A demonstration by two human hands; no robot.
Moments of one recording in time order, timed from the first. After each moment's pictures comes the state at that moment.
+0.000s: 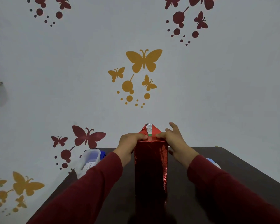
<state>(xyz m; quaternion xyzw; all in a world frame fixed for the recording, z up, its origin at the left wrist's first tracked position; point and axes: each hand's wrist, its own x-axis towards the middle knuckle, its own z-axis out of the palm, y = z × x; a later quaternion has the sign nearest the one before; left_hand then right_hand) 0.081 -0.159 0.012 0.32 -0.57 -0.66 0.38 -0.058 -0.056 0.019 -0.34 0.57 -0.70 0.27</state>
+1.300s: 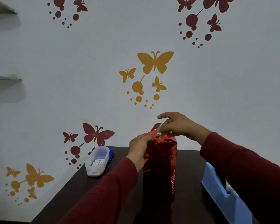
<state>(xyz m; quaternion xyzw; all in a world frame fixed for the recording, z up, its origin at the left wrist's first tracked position) 0.088 -0.126 0.007 0.30 -0.47 -0.70 0.44 -0.050 -0.048 0.091 -0.57 0.70 -0.41 0.14</state>
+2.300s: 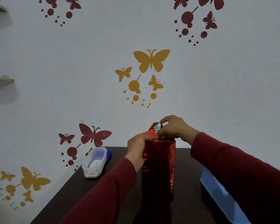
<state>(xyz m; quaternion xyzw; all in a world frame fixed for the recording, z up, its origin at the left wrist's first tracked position) 0.082 -0.134 0.005 0.31 -0.45 -0.71 0.44 -0.050 -0.067 0.078 -0.47 0.78 -0.40 0.10</state>
